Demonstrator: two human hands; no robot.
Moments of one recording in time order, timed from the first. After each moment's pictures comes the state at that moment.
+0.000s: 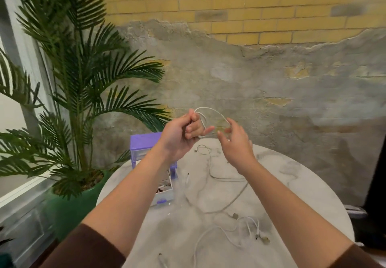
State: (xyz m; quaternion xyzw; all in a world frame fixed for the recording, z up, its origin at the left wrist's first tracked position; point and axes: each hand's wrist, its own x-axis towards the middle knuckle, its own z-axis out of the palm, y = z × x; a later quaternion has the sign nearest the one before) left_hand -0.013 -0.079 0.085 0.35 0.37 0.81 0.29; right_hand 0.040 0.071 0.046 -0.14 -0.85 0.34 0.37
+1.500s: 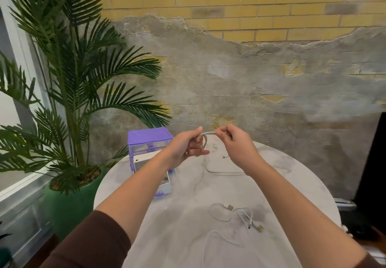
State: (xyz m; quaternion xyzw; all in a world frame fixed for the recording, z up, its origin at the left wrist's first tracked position) left_hand -0.014 -0.072 0.051 0.33 0.62 0.67 0.25; right_hand 0.075 0.073 0.046 -0.07 -0.85 0.39 0.34
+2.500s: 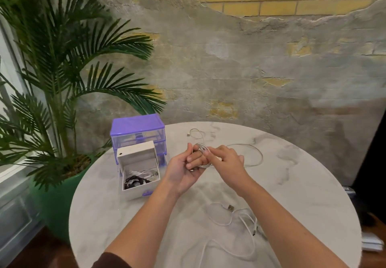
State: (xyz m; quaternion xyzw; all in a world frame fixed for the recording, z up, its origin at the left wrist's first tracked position) left_hand -0.052 -0.030 -0.059 0.14 0.22 0.88 0.40; right_hand 0.020 0.095 -0.051 -0.08 -0.89 0.36 0.25
